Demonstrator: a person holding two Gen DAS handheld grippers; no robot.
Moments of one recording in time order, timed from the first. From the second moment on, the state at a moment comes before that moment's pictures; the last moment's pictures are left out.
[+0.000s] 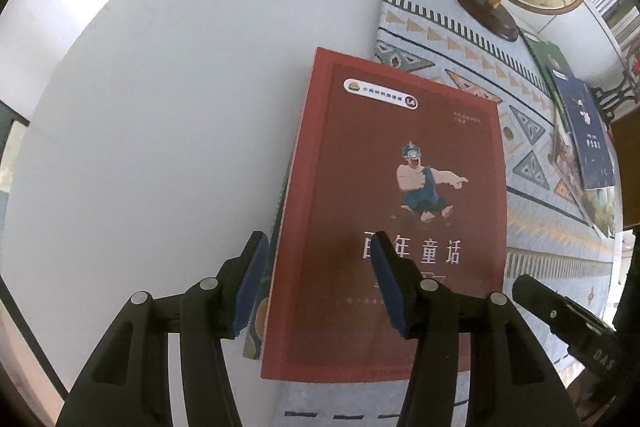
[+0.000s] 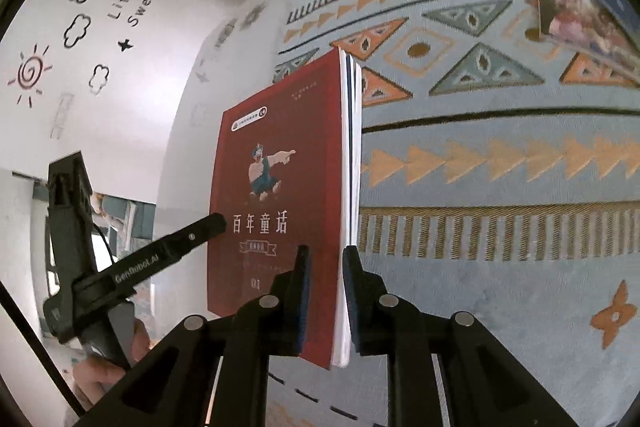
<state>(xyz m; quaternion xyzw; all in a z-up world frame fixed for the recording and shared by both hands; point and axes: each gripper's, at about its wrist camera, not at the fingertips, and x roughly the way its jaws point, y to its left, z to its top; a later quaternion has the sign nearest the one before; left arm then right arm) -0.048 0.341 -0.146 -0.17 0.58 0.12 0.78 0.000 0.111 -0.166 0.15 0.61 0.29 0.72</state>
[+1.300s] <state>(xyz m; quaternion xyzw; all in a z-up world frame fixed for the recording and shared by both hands) 0.221 0.028 -0.172 -0.14 0.60 0.00 0.79 0.253 -0.251 -0.131 0.19 0.51 0.17 0.82</state>
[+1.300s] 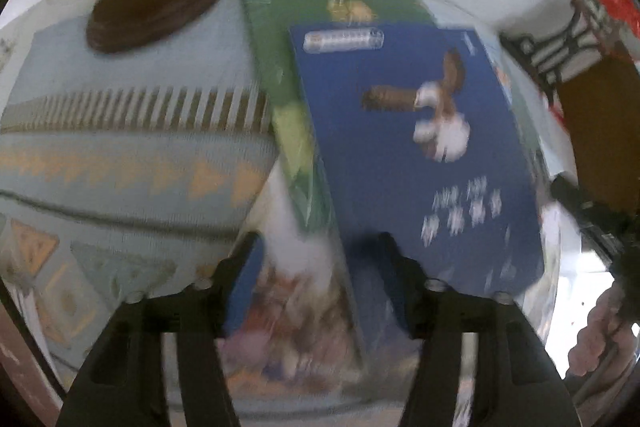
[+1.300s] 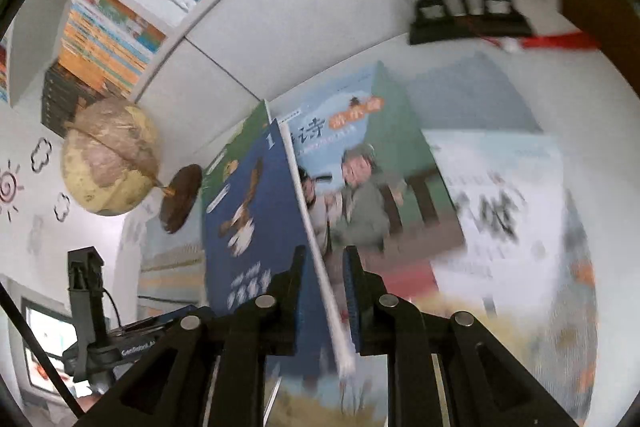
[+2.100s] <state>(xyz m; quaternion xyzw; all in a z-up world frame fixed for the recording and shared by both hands) 0.087 -0.030 -0.179 -0.05 0.65 -0.09 0.76 0.096 -0.233 -0.192 0.28 0.58 0.27 0.72</state>
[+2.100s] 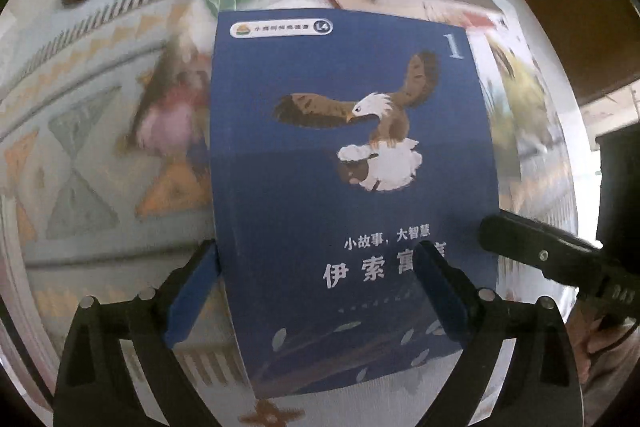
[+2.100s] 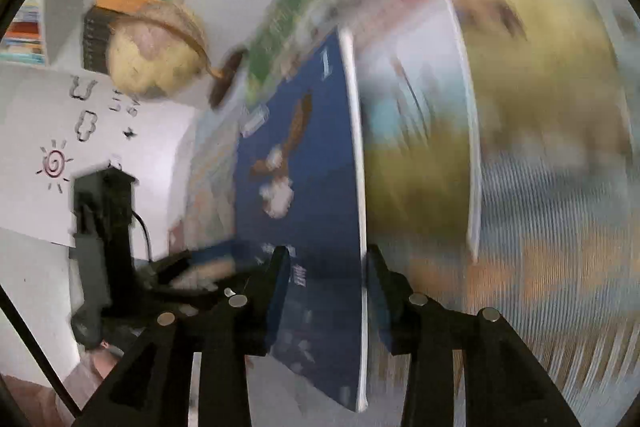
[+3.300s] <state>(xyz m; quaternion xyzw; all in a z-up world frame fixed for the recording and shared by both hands) 0.064 -0.042 -0.157 0.00 0.62 -0.12 0.77 0.027 -0.252 -0.174 0.29 0.54 0.22 0.76</state>
